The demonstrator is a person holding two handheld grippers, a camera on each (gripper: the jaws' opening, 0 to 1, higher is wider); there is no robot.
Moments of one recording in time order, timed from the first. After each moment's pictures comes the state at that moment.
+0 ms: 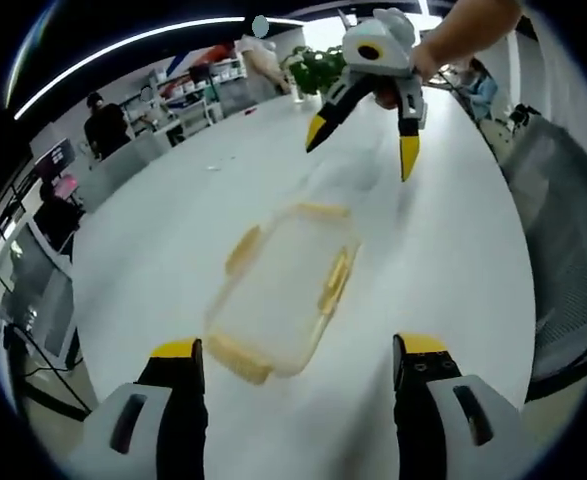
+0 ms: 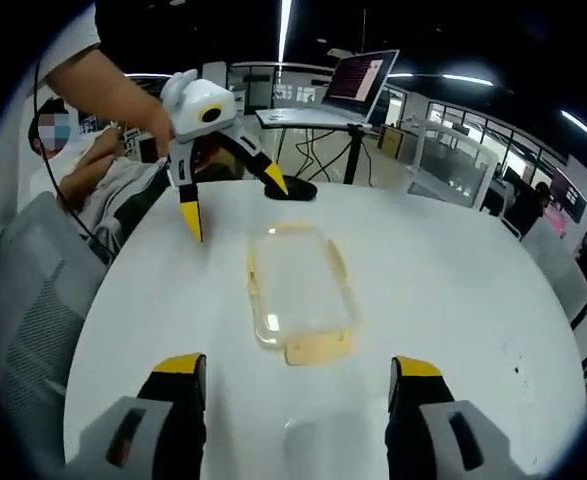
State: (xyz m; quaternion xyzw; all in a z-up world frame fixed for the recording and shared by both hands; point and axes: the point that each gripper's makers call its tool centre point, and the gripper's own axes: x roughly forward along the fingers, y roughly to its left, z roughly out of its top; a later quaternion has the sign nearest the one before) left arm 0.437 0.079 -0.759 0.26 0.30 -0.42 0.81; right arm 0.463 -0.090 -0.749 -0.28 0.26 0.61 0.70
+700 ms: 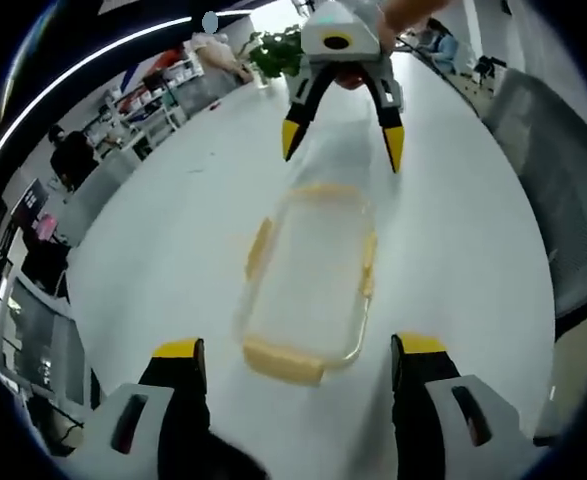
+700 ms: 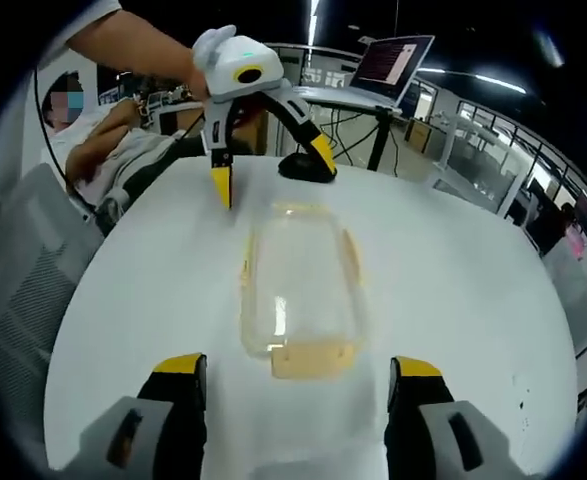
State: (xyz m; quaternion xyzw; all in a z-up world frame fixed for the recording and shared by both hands) left arm 0.468 0.088 -0.763 0.35 0.29 -0.47 0.76; right arm 0.472 -0.069 -0.777 -0.34 0.27 0.63 0.64
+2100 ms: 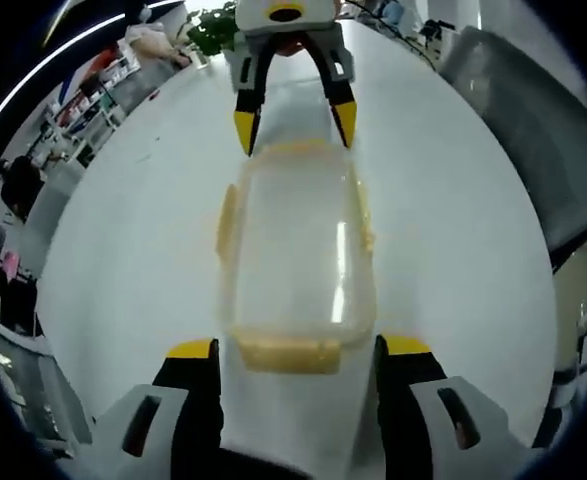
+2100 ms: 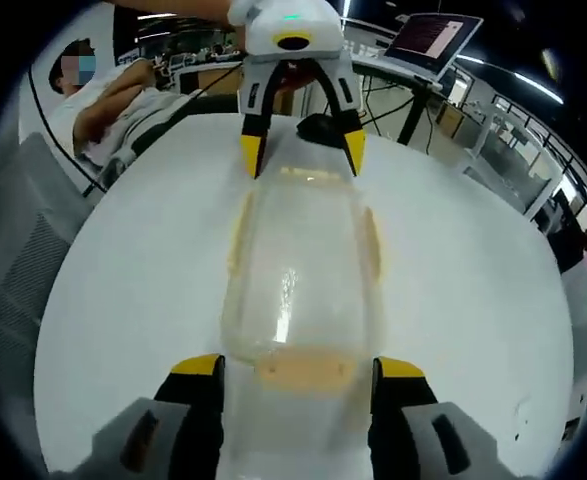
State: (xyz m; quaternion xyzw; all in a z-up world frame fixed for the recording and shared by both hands) left arm 0.476 0.098 -0.793 0.40 0.33 -0.54 0.66; right arm 0.483 -0.053 -0.801 -0.40 0.30 0.63 0.59
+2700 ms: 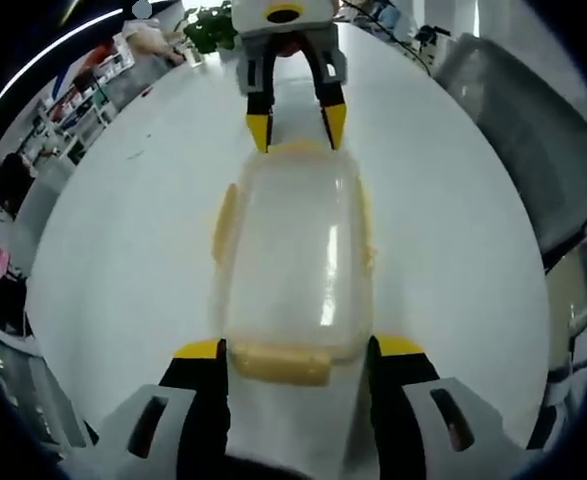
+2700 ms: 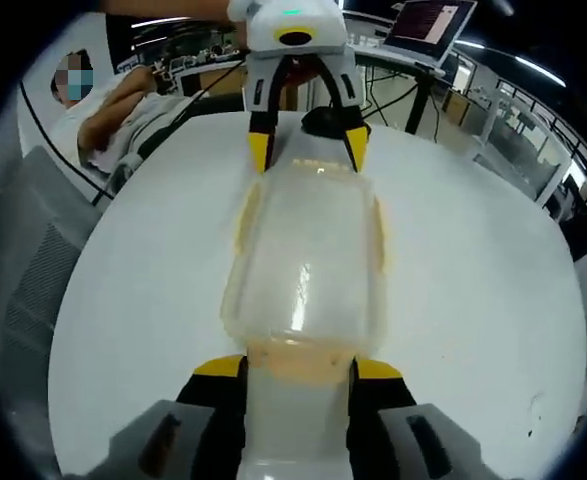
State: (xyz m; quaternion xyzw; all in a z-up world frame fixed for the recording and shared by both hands) left arm 0.474 0.096 -0.793 0.39 0.34 -0.56 0.65; right arm 0.475 -0.056 -0.803 -0.38 0.33 0.65 0.57
